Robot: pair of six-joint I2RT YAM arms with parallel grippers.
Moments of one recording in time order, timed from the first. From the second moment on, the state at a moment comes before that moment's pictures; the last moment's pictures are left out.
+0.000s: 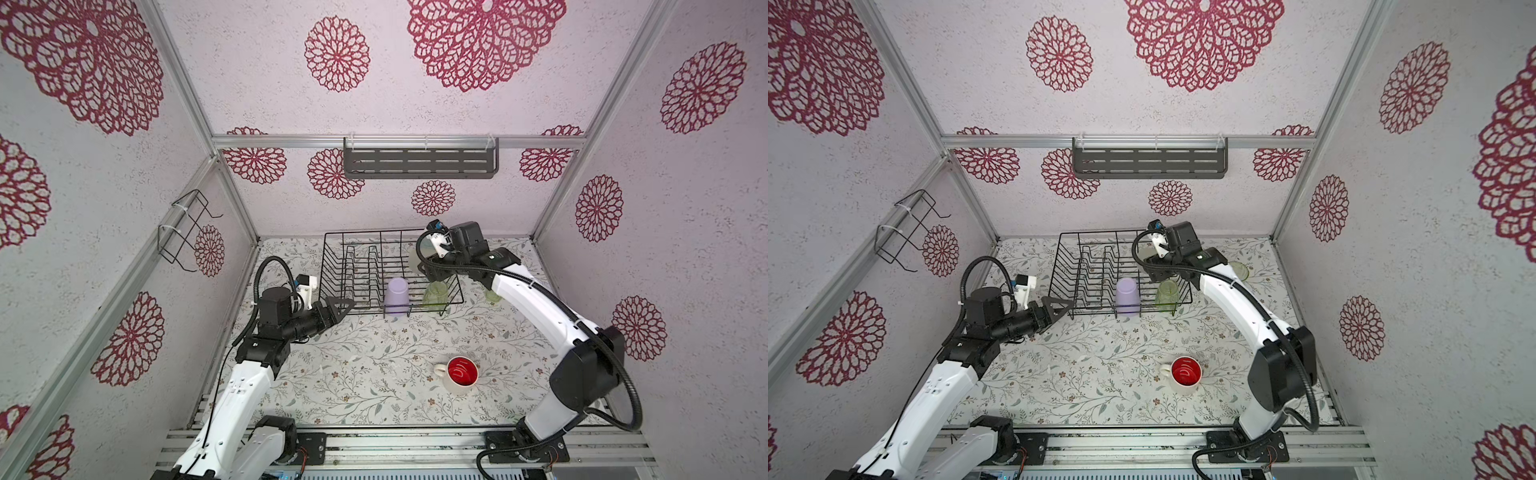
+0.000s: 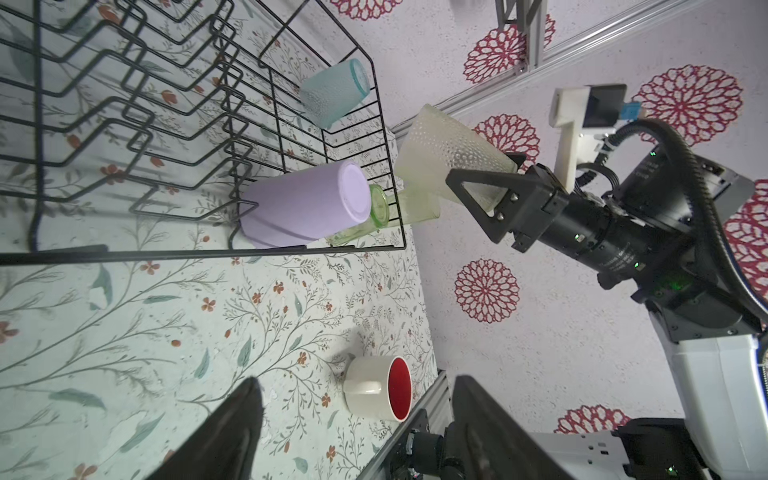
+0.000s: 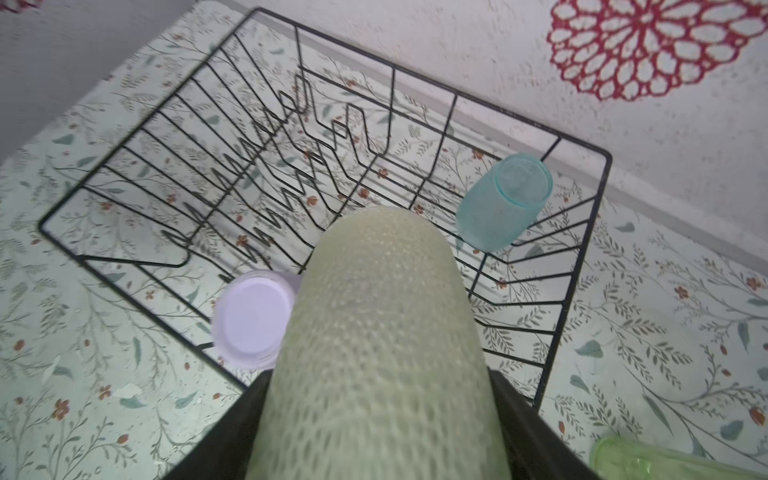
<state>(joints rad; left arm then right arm) -0.13 0.93 0.70 -0.26 0.69 -0.74 0.50 1.70 1.62 -0.68 -0.05 -0.04</state>
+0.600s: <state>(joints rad) -0.13 0.86 0.63 -0.33 0.59 -0.73 0.47 2.10 2.10 -0.95 0.11 0.00</state>
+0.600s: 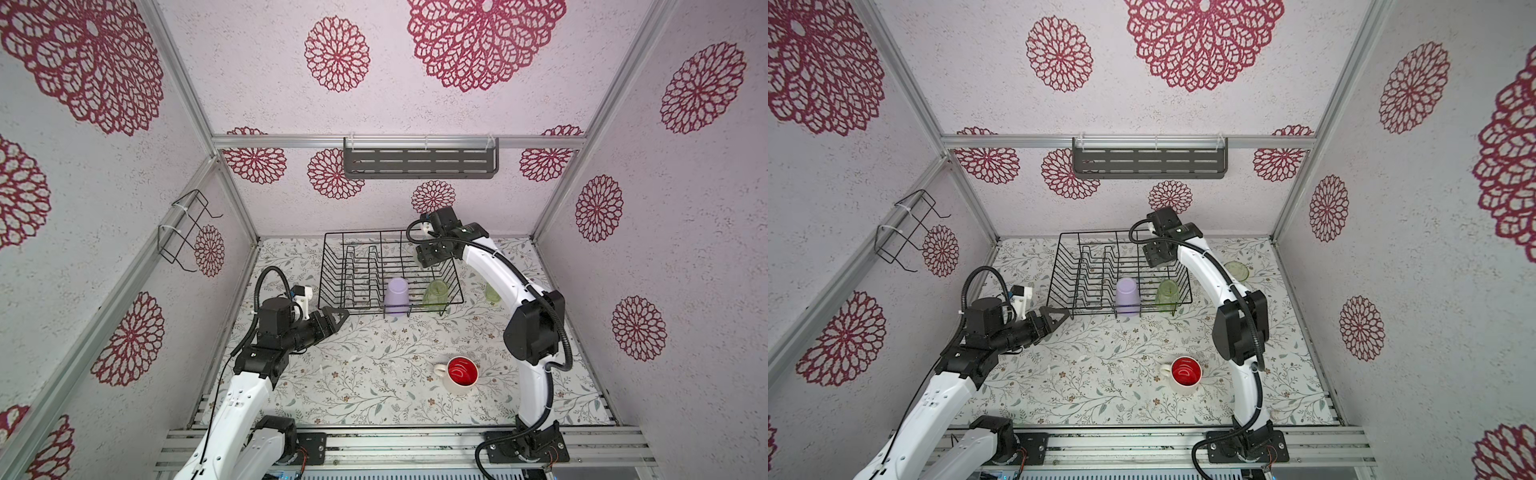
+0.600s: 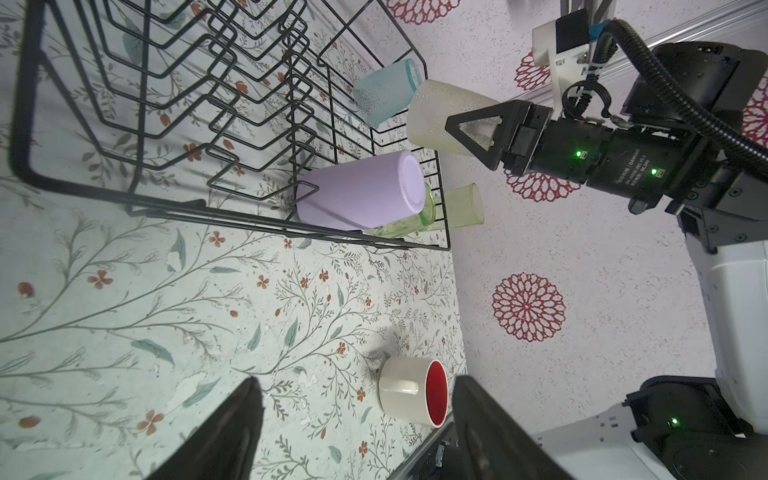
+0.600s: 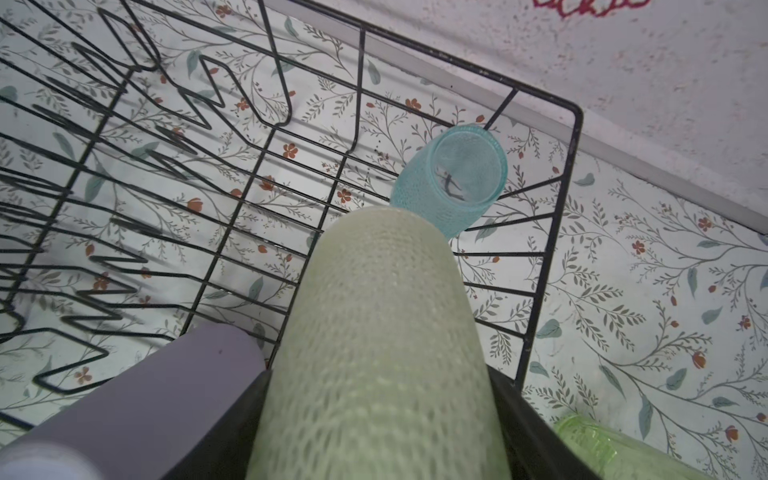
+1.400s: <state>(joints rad) -0.13 0.85 0.61 -0.33 0.58 -0.73 0.41 2.25 2.16 -1.08 0.10 -0.01</state>
